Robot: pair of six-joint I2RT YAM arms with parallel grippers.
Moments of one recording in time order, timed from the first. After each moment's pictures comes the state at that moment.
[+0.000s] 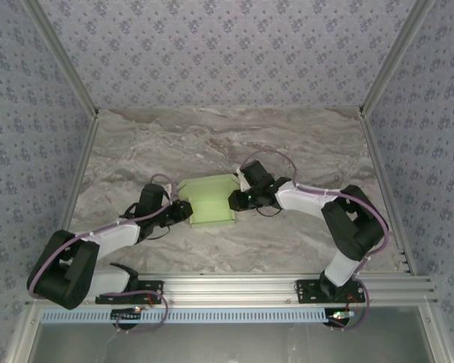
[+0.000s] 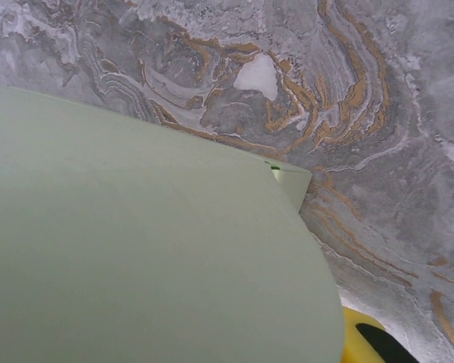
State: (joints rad) left arm -0.41 1.26 0.36 0.15 0.37 -0.74; right arm 0.69 1.69 0.95 -0.23 -0.28 0.44
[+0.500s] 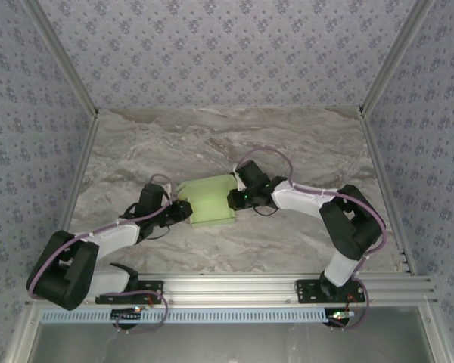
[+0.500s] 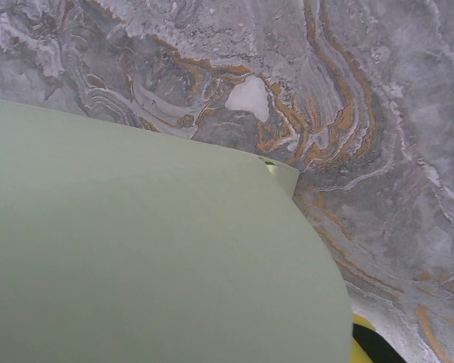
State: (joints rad) left arm -0.41 1.26 0.36 0.15 0.36 -0.74; right arm 0.73 1.71 0.99 -0.26 -0.18 0.44
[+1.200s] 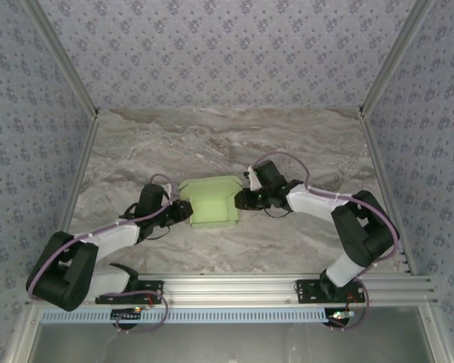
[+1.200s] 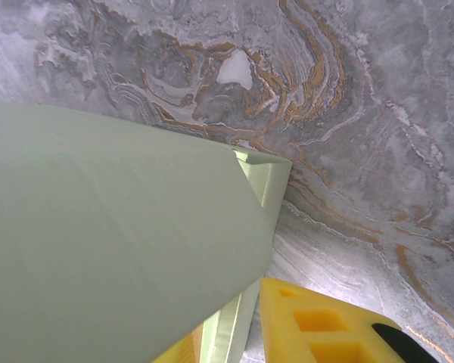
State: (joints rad) left arm -0.41 1.25 0.36 0.15 0.37 -0.74; right arm 0.60 1.60 0.84 -0.16 -0.41 0.52
